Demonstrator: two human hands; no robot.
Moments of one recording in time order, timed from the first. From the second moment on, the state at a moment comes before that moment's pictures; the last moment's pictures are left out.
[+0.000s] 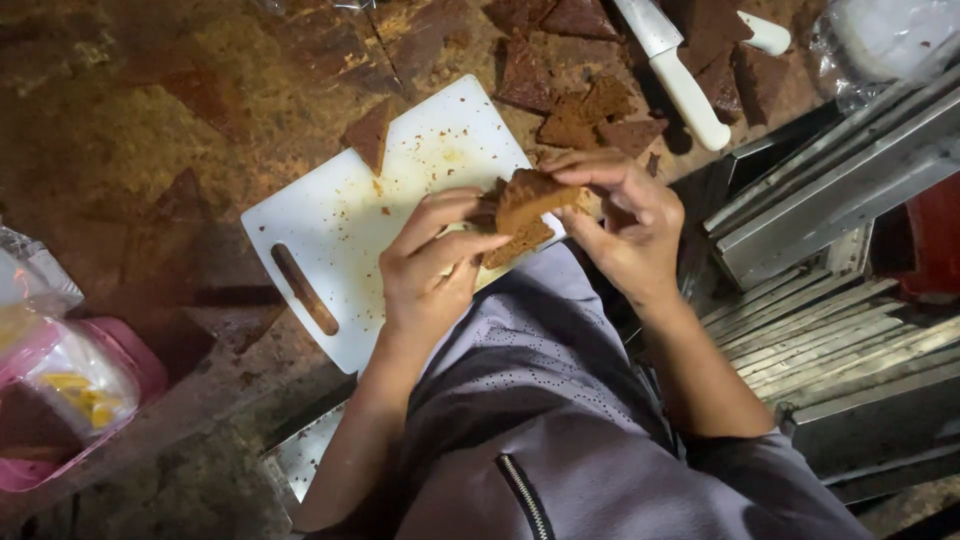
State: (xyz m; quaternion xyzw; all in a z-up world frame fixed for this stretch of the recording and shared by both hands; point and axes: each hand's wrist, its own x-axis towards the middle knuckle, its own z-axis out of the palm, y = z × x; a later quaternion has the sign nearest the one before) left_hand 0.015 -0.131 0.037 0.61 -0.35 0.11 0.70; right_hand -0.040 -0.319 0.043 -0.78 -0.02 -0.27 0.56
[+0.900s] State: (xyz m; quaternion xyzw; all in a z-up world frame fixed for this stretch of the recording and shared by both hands) left_hand 0.084 0.011 0.008 0.83 -0.21 -0.11 0.50; right_hand 0.004 -0.369 0.002 -0.90 -0.01 -0.13 0.42
